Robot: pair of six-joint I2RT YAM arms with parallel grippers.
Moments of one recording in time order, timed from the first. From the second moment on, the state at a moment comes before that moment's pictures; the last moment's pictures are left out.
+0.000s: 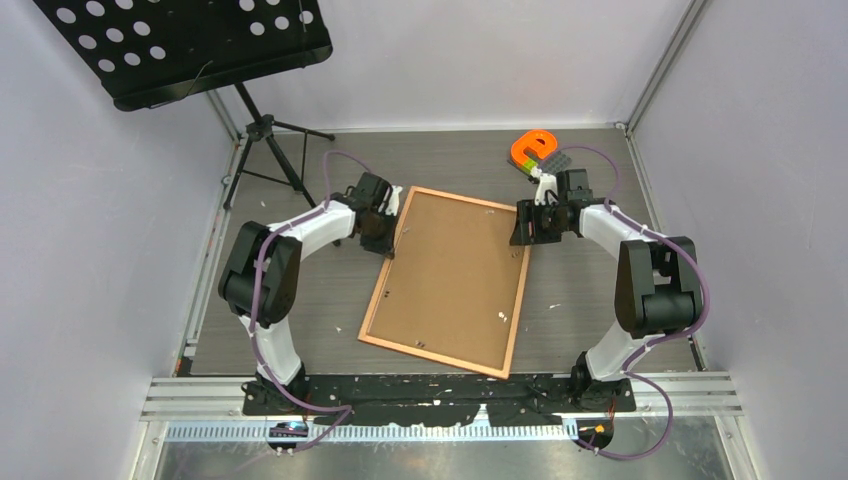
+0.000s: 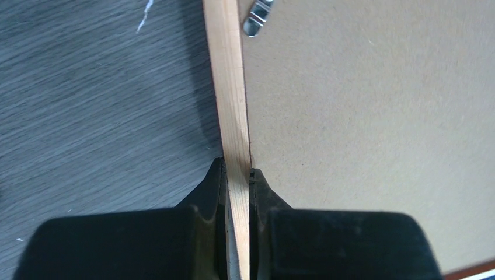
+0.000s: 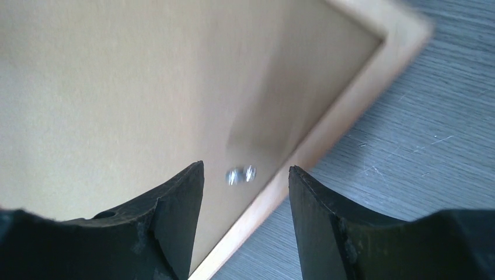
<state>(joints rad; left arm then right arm) -0.45 1.84 1.21 -0.50 0.17 -0.19 0.07 1.66 1.01 -0.37 -0.41 -0.02</state>
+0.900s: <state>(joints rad) -0.36 1.75 1.00 -0.26 0.30 -0.44 0.07 1.66 1.07 -0.45 -0.38 -0.05</state>
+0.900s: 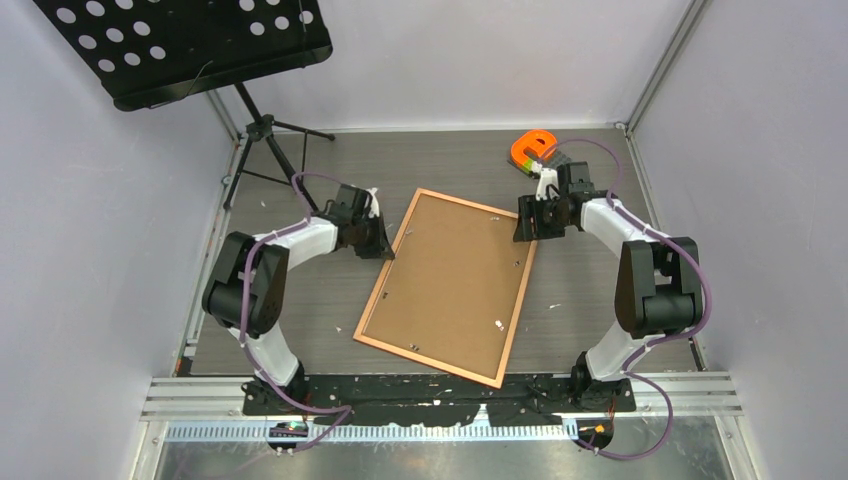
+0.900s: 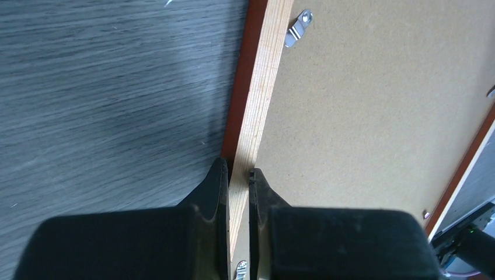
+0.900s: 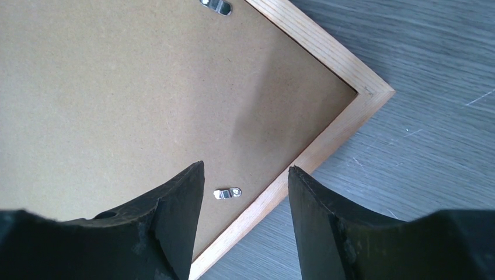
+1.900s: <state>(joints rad) -0.34 1.74 0.96 -0.20 0.34 -0.50 0.04 1.78 1.10 -0.52 -0.29 -0.06</state>
